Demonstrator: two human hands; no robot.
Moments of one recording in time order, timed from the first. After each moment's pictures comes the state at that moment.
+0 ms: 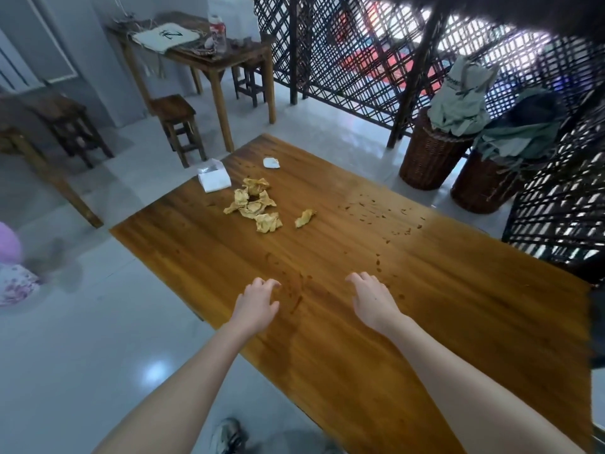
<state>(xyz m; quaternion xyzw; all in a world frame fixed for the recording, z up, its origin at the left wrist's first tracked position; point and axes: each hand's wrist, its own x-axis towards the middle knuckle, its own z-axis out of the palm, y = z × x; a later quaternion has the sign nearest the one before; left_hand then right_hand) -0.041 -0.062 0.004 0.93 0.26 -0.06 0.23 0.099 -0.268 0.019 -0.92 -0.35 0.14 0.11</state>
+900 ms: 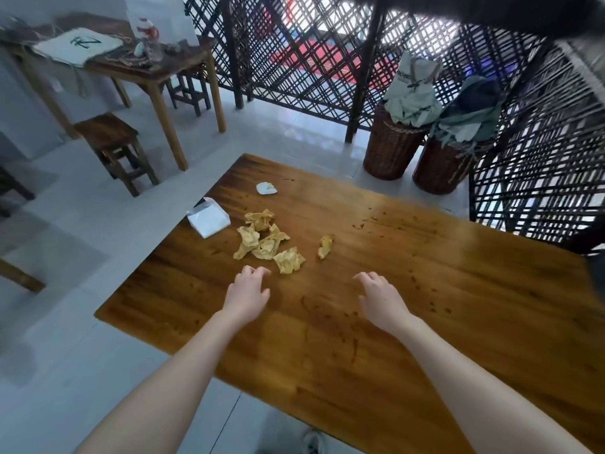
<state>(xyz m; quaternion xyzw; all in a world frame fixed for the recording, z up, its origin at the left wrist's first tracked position) 0.036 0.153 0.013 0.96 0.17 -0.07 0.22 0.111 -0.113 0.028 -0.96 -0.21 0.13 0.10</state>
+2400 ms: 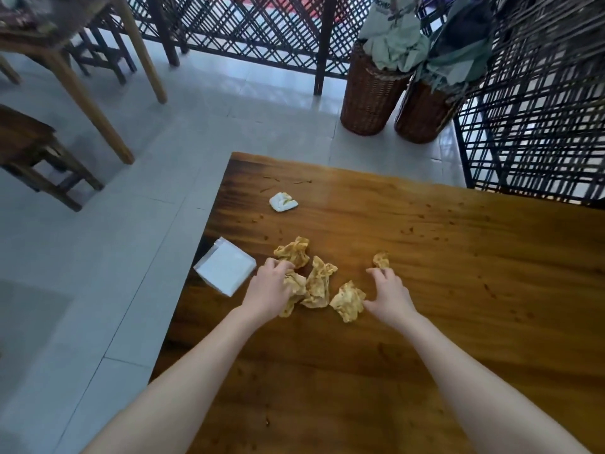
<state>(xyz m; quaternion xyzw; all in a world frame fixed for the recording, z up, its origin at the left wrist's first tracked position) 0.203 0.322 -0.034 0.95 0.00 -0.13 0.29 0.214 0.063 -0.047 -0.97 0.02 0.20 0.13</state>
